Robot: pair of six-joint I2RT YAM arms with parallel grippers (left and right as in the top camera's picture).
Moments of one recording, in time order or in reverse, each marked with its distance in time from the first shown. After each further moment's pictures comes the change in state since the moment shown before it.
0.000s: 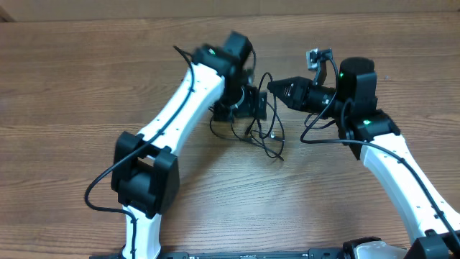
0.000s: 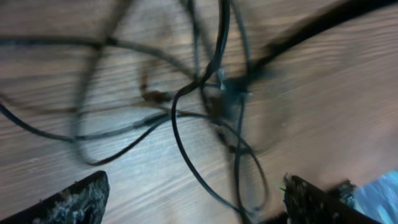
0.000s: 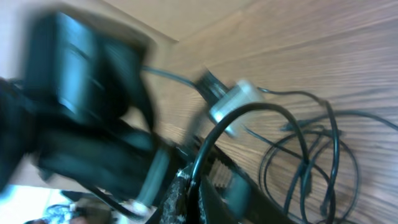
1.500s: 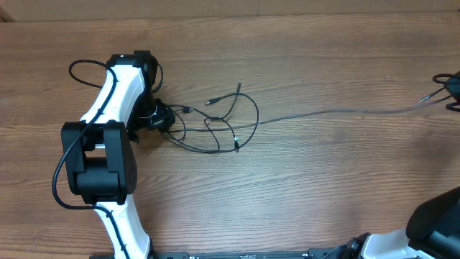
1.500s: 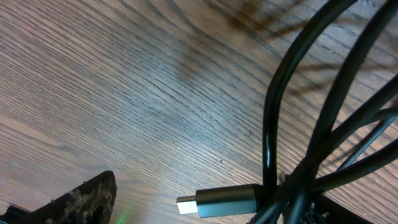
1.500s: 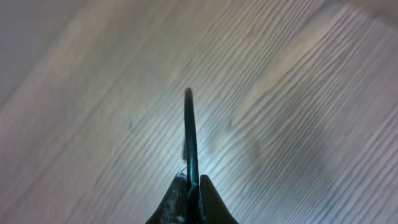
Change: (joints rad) left arm 0.481 0.000 -0.224 -0.124 -0.433 -0.153; right arm -0.737 0.267 0.550 -0.756 0.788 -0.267
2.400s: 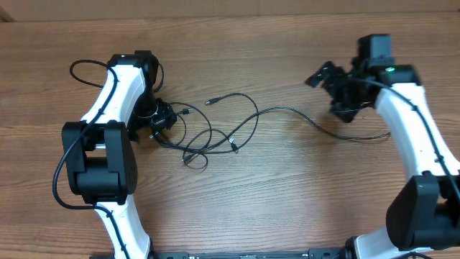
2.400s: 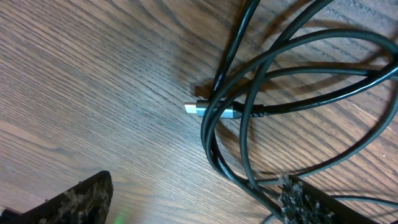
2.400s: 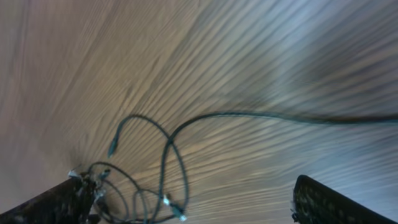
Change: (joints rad) left arm -0.010 0.000 0.000 0.011 0.008 0.000; right arm 0.600 0.027 -0.204 0.042 -0.360 0.427
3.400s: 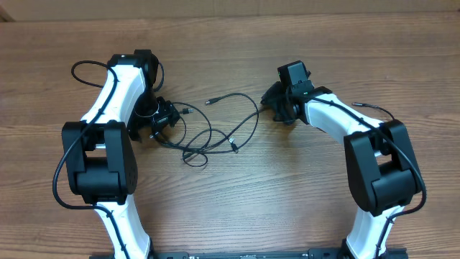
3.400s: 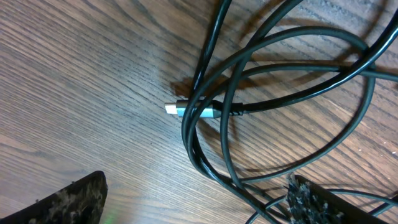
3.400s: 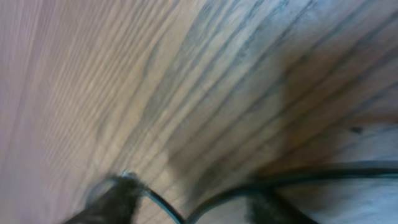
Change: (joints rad) left arm 0.000 0.000 -0.001 0.020 0.045 0.000; right arm 0.282 0.301 -0.122 0.533 0.264 0.343
